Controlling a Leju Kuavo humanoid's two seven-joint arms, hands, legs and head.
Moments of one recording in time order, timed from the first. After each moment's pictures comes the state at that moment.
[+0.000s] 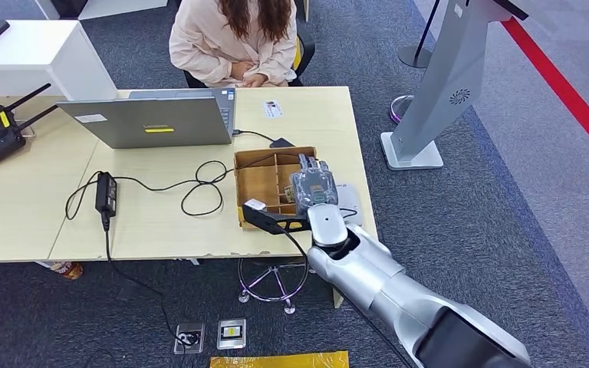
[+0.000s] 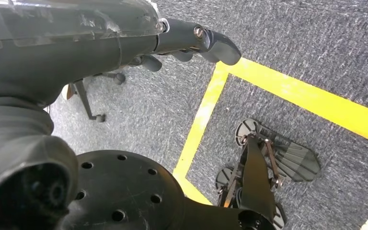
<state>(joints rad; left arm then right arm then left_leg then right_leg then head) -0.11 0.05 -1.08 -0.19 1.27 0.51 0.07 -0.78 0.08 0.91 -0.64 1.04 0.03 0.49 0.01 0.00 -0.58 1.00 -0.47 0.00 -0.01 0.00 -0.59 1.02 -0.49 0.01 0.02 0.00</state>
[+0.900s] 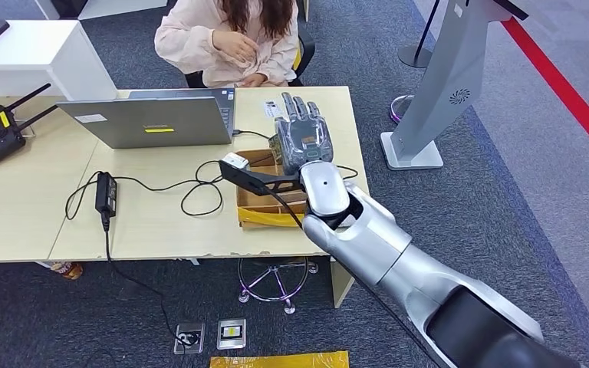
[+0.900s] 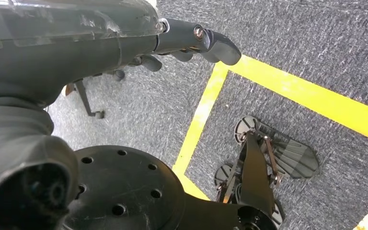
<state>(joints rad) -0.11 0.04 -1.08 -0.19 1.28 0.51 0.06 -0.90 0.04 0.92 -0.88 1.04 0.04 0.53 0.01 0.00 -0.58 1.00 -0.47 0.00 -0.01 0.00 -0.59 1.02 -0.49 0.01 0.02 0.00</state>
